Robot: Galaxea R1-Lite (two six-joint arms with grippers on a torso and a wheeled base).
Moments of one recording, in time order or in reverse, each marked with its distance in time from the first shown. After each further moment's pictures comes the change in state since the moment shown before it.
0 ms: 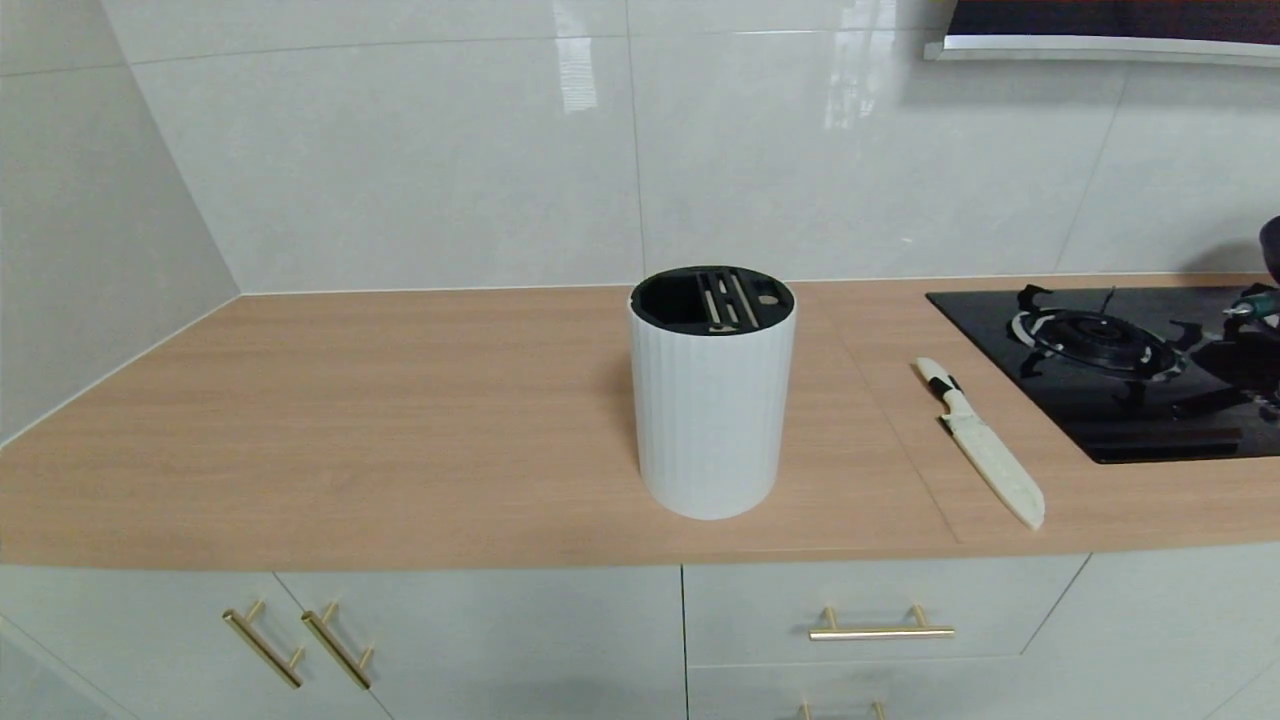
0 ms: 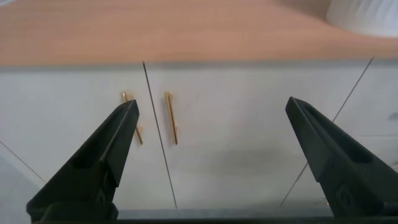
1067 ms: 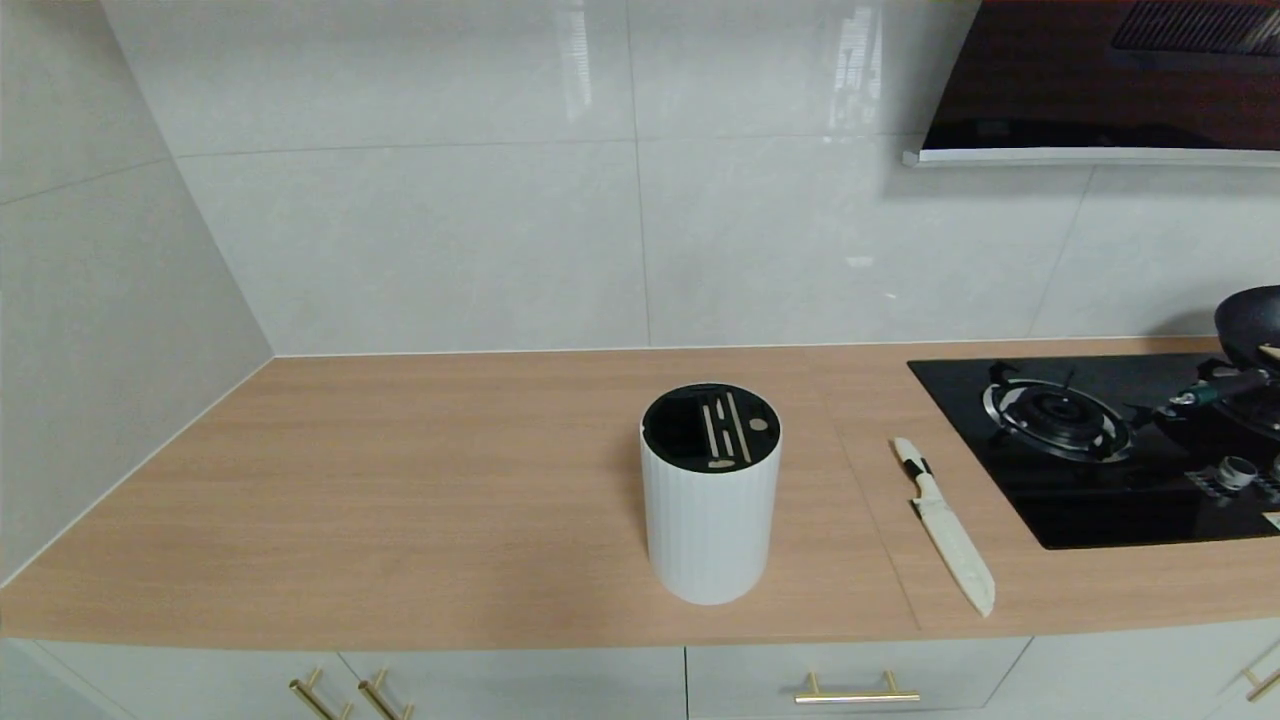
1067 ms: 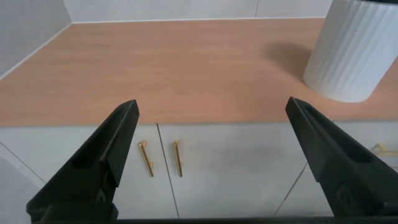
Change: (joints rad) left arm 0.000 0.000 0.000 0.000 0.000 0.000; right arm 0.000 0.000 0.000 0.000 0.000 0.000
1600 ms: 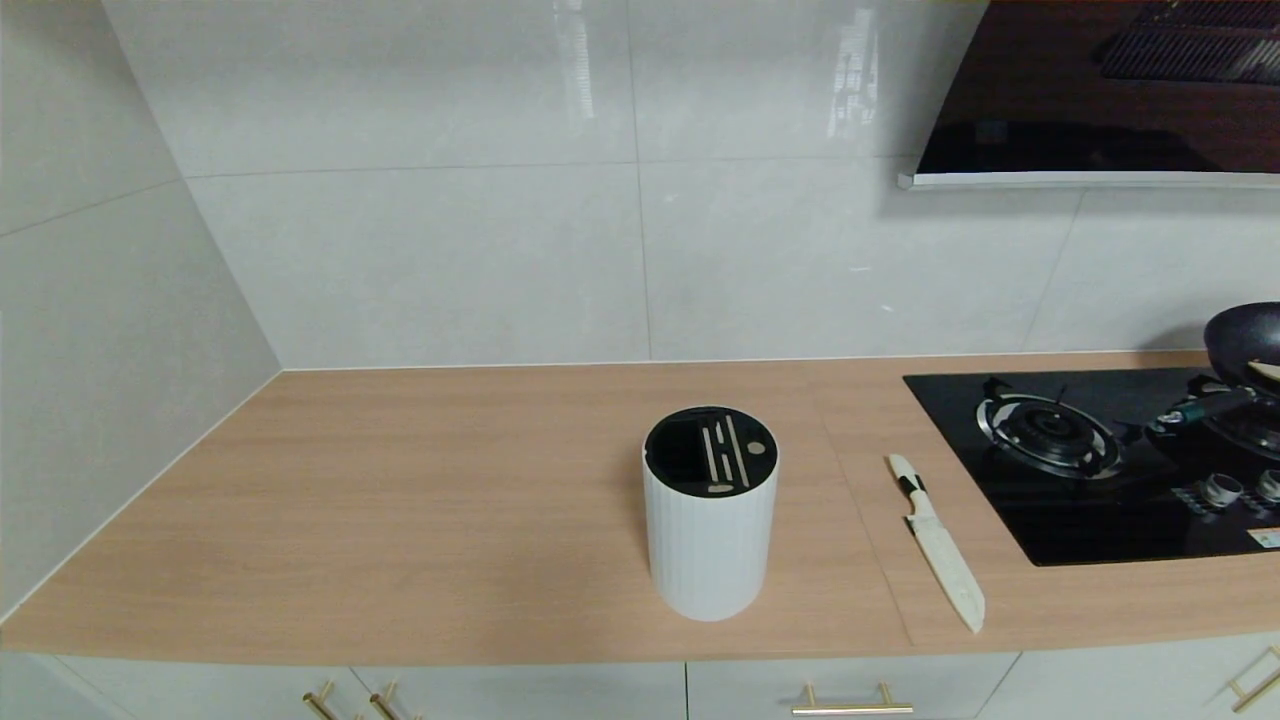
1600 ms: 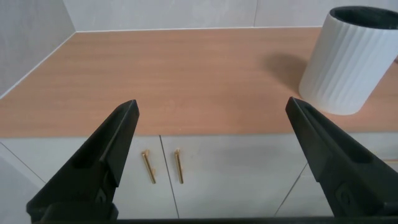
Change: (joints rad) left arm 0.000 0.000 0.000 0.000 0.000 0.000; right arm 0.000 0.000 0.000 0.000 0.000 -0.002
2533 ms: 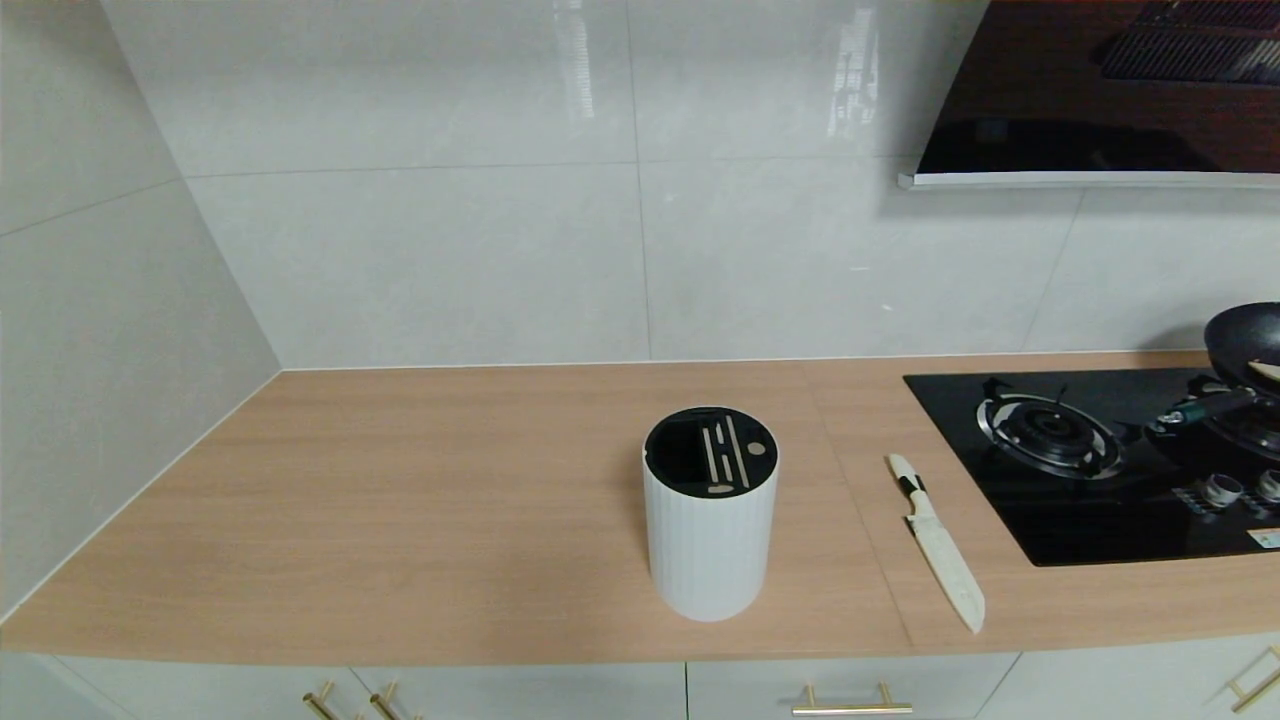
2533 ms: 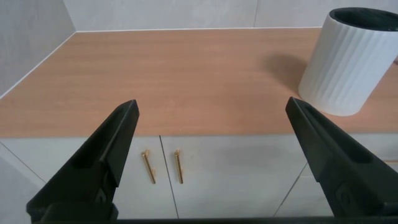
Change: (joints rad) left arm 0.000 0.000 0.000 0.000 0.001 -0.001; right arm 0.031 0.087 -0.177 0.001 0.008 0.016
